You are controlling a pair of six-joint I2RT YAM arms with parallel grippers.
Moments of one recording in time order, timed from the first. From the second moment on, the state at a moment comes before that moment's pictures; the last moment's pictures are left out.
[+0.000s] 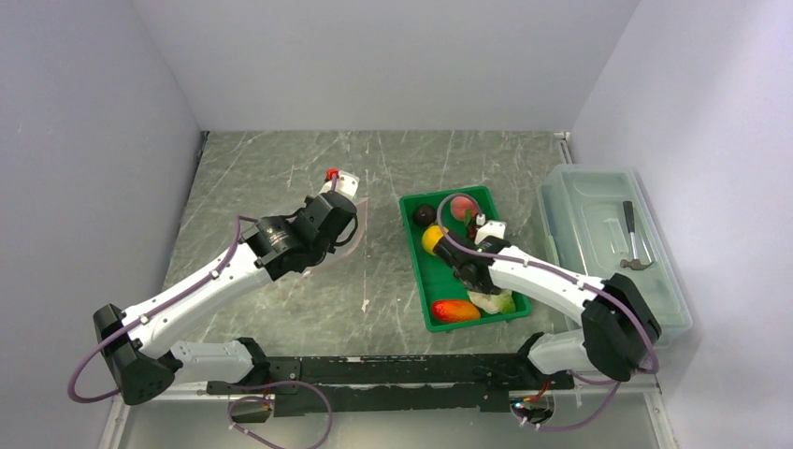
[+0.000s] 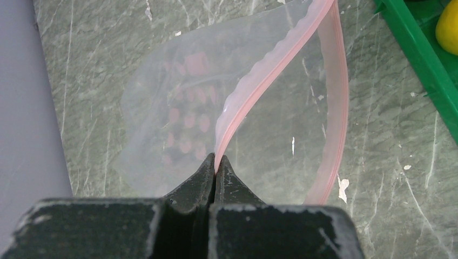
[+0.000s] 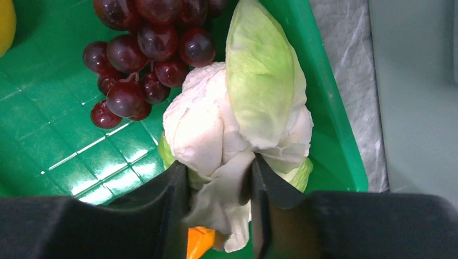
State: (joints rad) left arm -0.88 1.20 1.22 -0.85 -0.64 -0.24; right arm 0.75 1.35 0.80 -0.92 0.63 0.98
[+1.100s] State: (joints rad) left arm -0.88 1.20 1.22 -0.85 -0.64 -0.23; right arm 0.74 1.00 0.86 -0.96 0.52 0.94
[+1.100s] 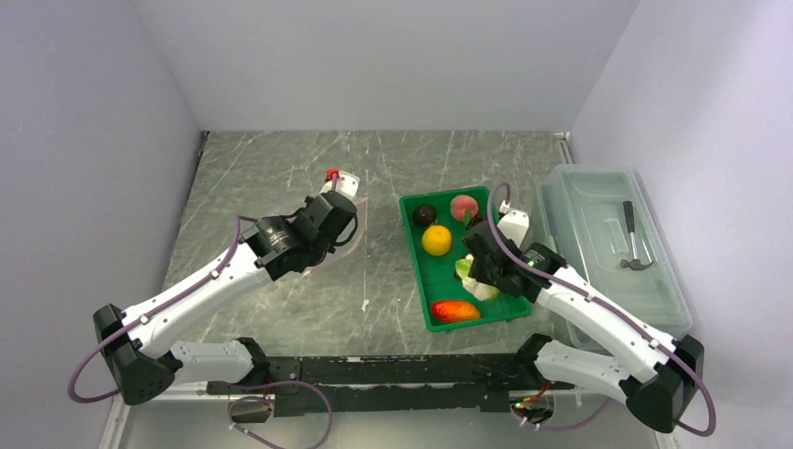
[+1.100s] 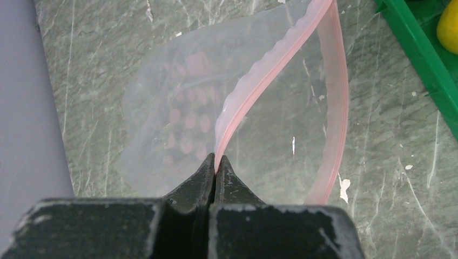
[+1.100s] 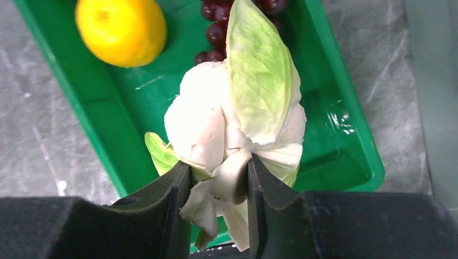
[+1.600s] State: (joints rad) left arm -0.88 1.20 1.22 -0.85 -0.64 -0.23; right arm 0.84 0.97 1.00 -0.78 0.41 0.89
